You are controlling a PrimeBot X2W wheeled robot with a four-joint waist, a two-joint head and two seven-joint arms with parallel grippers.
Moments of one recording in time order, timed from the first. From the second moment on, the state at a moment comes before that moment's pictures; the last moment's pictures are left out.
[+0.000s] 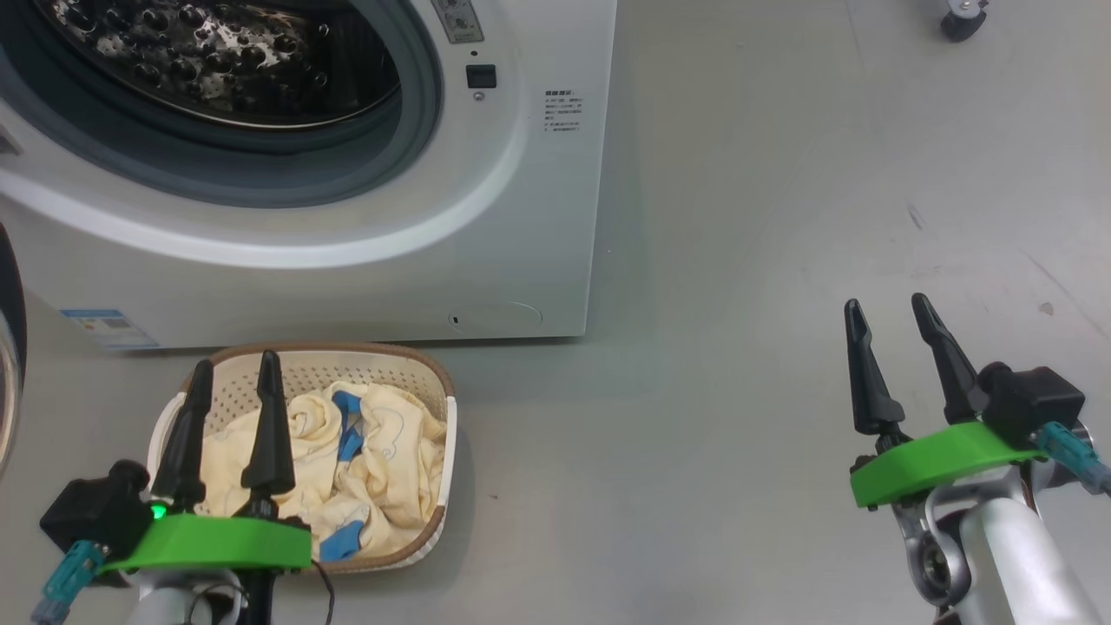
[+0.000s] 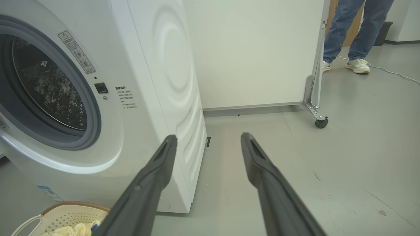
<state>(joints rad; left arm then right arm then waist) -0.13 0.11 -0.05 0.15 -0.42 -0.13 -0.26 -0.15 -0.05 0.03 0.21 0.20 0.13 -0.25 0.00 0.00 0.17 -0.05</state>
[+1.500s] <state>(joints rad) -0.46 0.22 -0.22 0.55 -0.42 -0.13 -0.26 -0.24 -0.05 0.06 0.20 0.19 0.13 -0.25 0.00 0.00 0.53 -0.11</state>
